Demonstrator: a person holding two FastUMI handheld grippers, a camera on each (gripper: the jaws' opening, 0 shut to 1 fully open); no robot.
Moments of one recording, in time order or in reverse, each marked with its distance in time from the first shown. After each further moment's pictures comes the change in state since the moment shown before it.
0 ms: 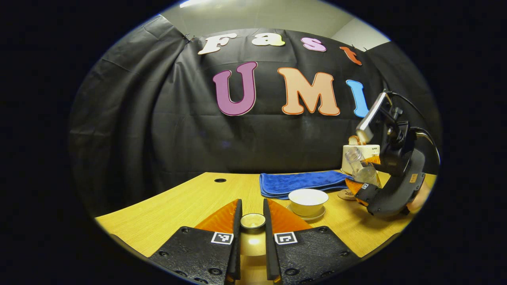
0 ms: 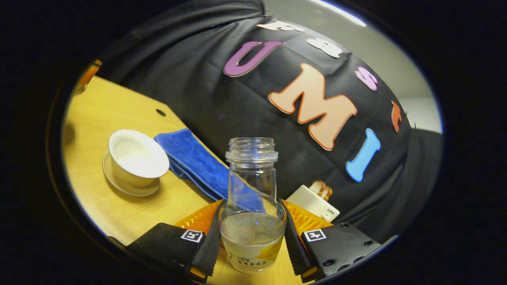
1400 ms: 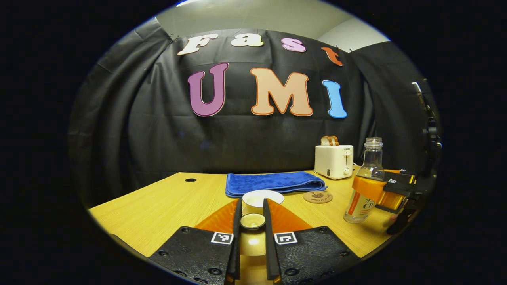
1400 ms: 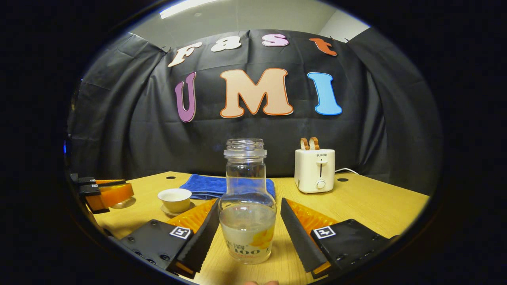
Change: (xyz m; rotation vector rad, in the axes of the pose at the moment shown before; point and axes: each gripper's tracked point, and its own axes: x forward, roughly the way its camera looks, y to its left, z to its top) left arm -0.009 -0.087 0.001 -0.004 -0.003 -0.151; right arm -0.111 -0.055 -0.039 0.880 0.001 0.011
